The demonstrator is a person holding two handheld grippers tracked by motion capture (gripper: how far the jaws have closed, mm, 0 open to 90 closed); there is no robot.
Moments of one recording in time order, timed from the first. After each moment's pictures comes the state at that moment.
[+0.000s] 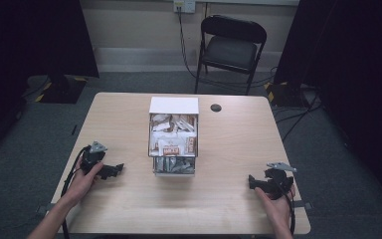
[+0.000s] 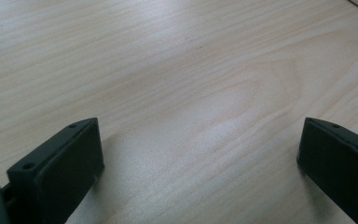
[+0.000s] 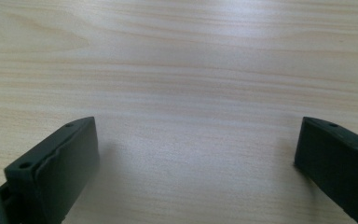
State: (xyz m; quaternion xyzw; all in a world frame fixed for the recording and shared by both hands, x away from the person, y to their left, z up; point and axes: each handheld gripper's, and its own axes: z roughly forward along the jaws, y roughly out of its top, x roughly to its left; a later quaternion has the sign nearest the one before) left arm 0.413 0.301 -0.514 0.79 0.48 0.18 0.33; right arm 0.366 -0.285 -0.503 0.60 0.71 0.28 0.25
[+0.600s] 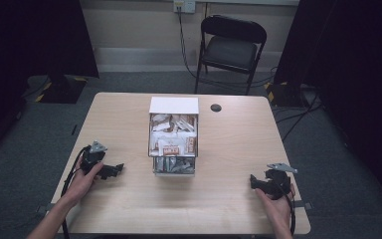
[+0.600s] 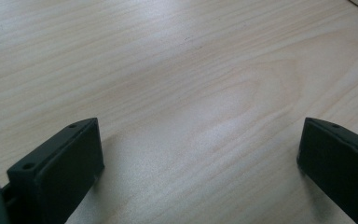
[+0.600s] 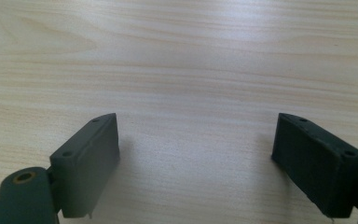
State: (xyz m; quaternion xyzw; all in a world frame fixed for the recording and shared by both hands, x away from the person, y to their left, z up) left arm 0.413 0.301 -0.513 0.79 0.48 0.18 0.33; right arm 0.362 -0.284 -0.499 0.60 0.71 0.28 0.25
